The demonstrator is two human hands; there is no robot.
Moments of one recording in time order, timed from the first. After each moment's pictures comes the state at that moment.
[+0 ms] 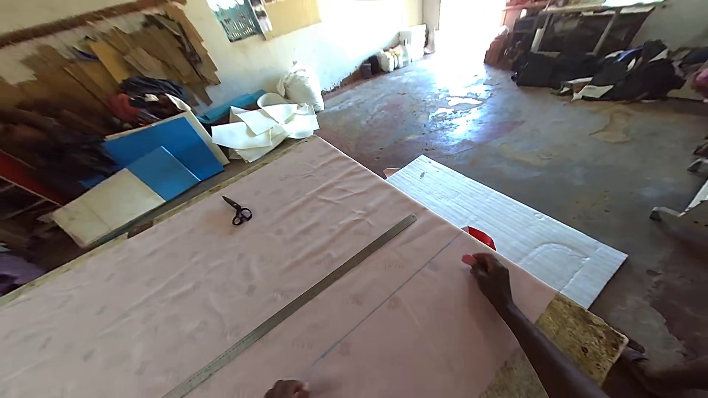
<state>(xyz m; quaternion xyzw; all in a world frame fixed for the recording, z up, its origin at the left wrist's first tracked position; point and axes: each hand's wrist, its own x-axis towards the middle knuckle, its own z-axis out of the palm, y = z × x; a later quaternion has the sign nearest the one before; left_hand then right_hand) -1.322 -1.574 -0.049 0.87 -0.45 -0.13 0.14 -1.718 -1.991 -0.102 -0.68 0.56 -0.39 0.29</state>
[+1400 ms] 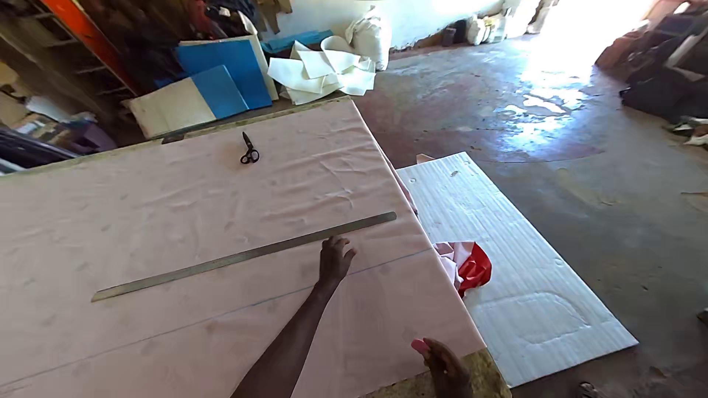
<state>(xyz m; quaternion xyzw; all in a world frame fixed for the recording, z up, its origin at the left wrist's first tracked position) -1.471 -1.931 -0.047 0.86 -0.44 -0.06 0.27 -1.852 -1.916 -0.099 -0.69 0.34 -0.37 0.52</state>
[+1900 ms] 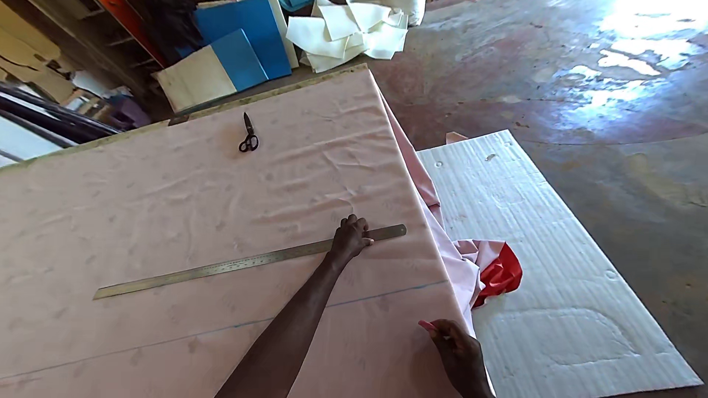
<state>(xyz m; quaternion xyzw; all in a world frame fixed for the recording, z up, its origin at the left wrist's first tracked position) -1.405 -2.083 -0.051 0.88 -0.42 -0.19 0.07 -1.778 -2.085 -0.115 -0.76 0.27 -0.30 0.51</state>
